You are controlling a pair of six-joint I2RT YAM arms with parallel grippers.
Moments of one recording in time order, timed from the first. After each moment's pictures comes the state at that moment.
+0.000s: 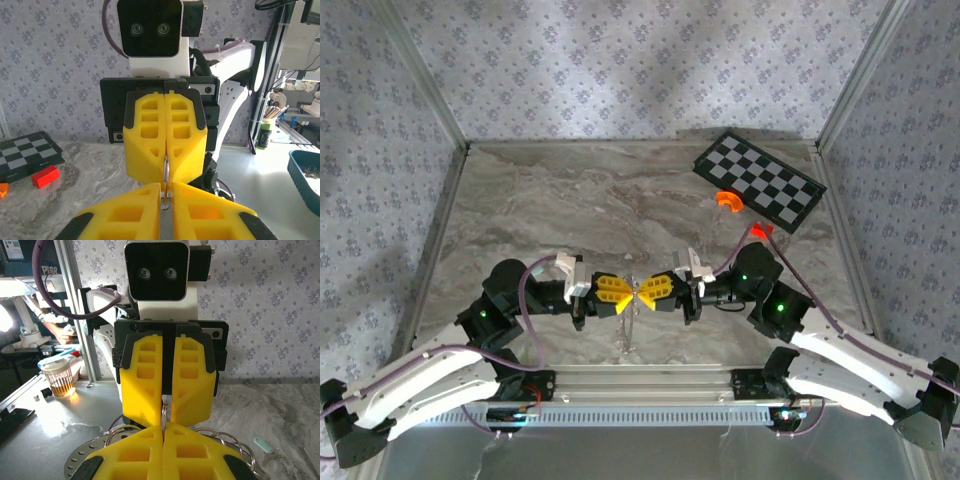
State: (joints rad) left arm -0.95 0.68 0.61 0.15 0.61 -0.12; right arm 0.92 0.82 0.69 0.19 -0.72 0.05
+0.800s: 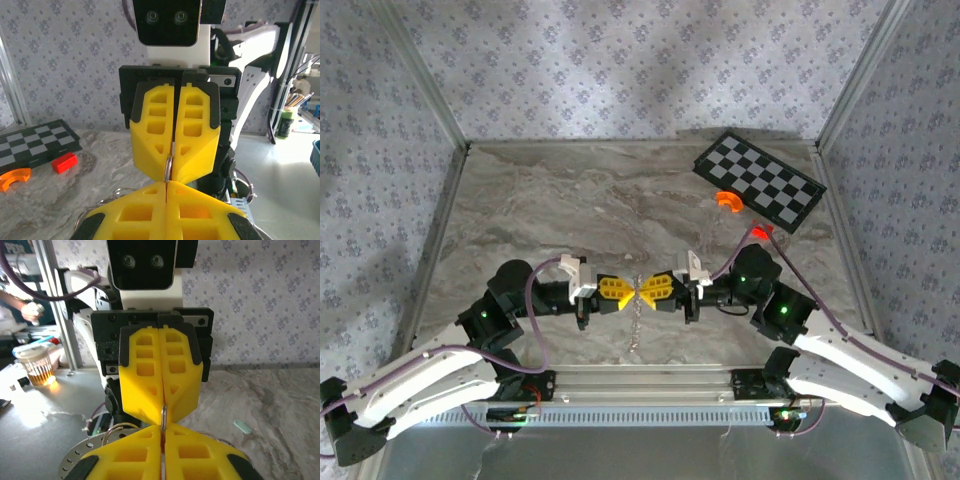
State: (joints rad) left arm -0.96 0.67 0.61 0.08 0.52 -0.04; right arm 0.93 0.80 0.69 0.06 -0.62 -0.04
